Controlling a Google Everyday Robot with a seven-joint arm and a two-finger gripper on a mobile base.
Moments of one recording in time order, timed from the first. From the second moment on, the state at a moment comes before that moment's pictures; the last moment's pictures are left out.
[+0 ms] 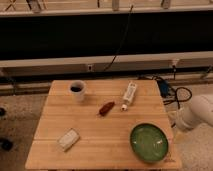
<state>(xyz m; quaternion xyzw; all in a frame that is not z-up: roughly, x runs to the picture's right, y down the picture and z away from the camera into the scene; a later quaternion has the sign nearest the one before) 0.339 0.203 0.703 -0.27 -0.04 0.07 0.96</state>
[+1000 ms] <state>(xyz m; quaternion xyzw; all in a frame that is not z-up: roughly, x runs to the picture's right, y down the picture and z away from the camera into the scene) 0.345 0.233 0.713 -0.27 -0.06 0.09 0.96</state>
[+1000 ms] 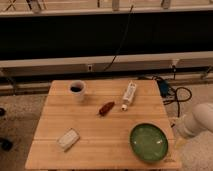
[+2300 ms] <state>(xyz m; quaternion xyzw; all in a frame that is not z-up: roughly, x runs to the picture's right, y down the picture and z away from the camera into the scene) 0.339 0.276 0.737 -0.29 -0.09 0.10 0.95</state>
